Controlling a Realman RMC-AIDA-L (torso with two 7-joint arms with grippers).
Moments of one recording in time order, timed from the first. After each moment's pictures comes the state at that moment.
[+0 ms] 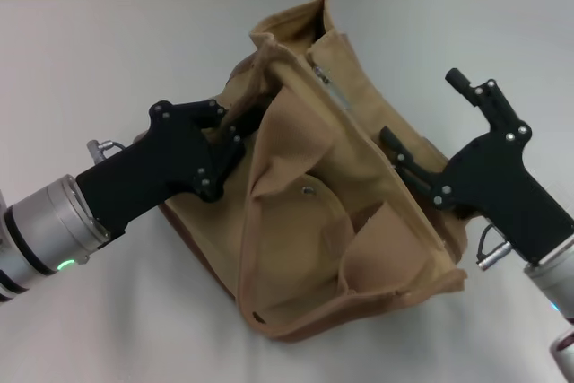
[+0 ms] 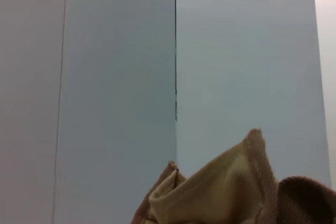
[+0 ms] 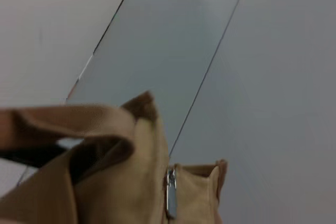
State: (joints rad) left arm -0.51 -2.08 0.65 0.08 1.60 1.66 -0.57; right arm 0.43 2.09 -0.56 0.28 -1.39 -1.69 -0.36
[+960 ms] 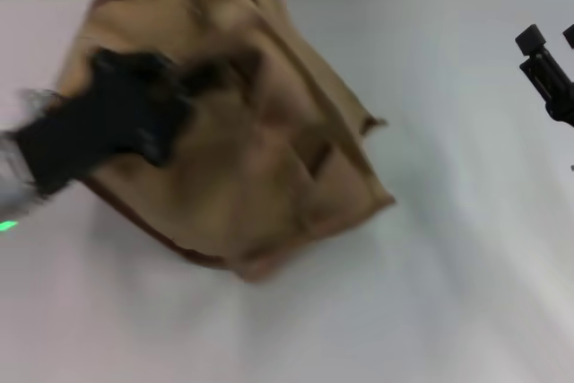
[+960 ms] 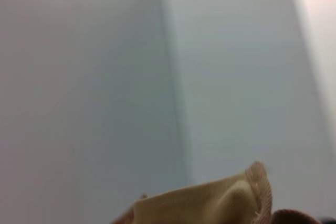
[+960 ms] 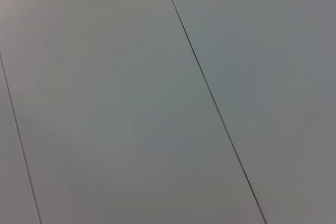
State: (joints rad) left arm -0.46 -2.07 0.53 0.32 1.61 1.79 -0.62; right arm 0.39 2.09 -0.27 0.07 -1.39 -1.58 0.60
